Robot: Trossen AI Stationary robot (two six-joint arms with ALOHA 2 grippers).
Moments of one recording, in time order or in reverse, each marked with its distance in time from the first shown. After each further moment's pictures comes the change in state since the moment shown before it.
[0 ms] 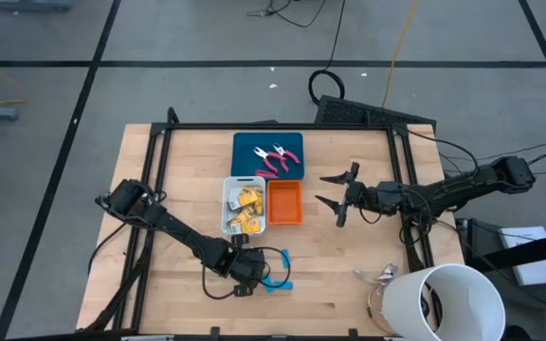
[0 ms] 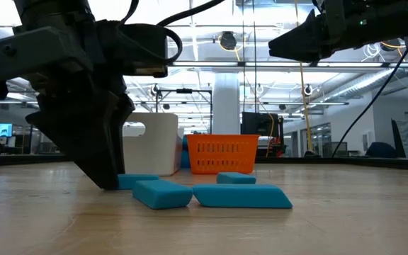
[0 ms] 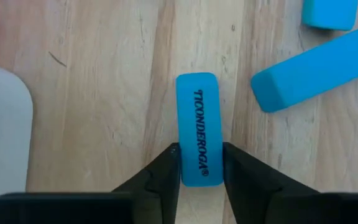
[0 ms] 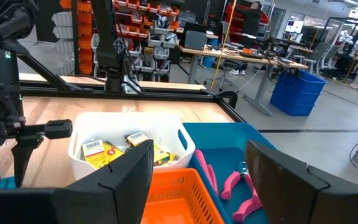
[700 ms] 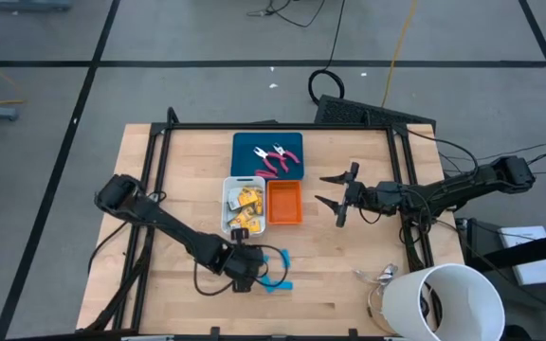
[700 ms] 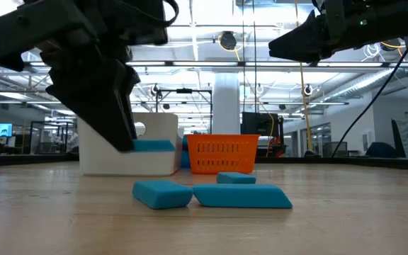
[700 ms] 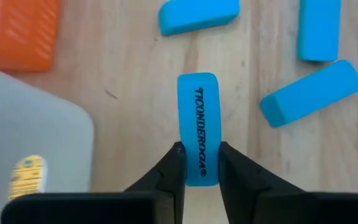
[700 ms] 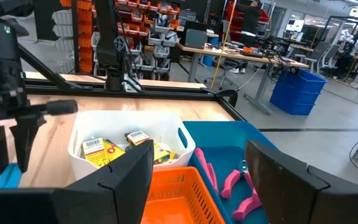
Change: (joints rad) left arm -0.013 -0.111 -0.005 -0.035 -0.110 0.080; right arm 0.000 0.000 0.000 -0.004 0.000 0.000
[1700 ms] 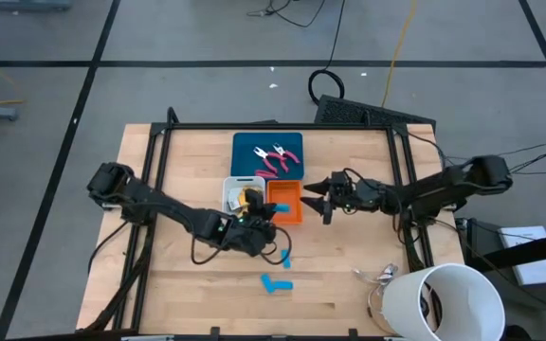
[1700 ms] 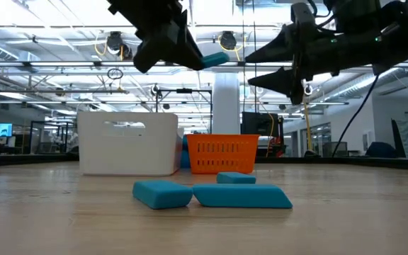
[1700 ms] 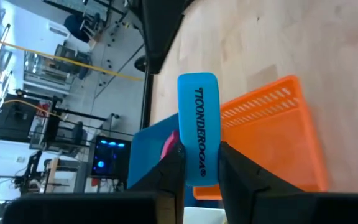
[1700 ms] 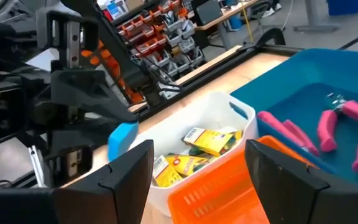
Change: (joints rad) left arm 0.151 -0.130 0.002 0.281 -0.581 0.863; right arm -0.120 0.315 0.001 0.299 -0.237 0.615
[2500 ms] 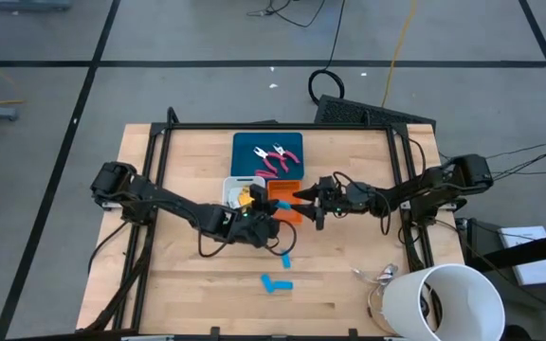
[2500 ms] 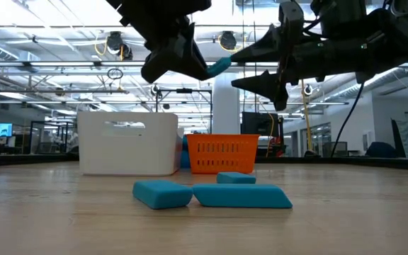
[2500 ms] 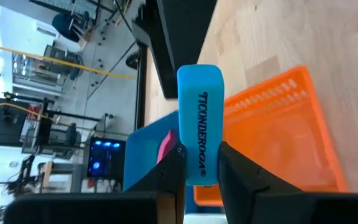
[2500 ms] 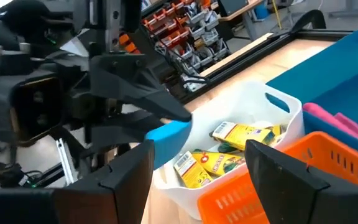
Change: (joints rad) left arm 0.062 0.021 0.001 0.022 0.070 0.058; right arm 0.021 0.194 0.066 0.164 -0.099 0.039
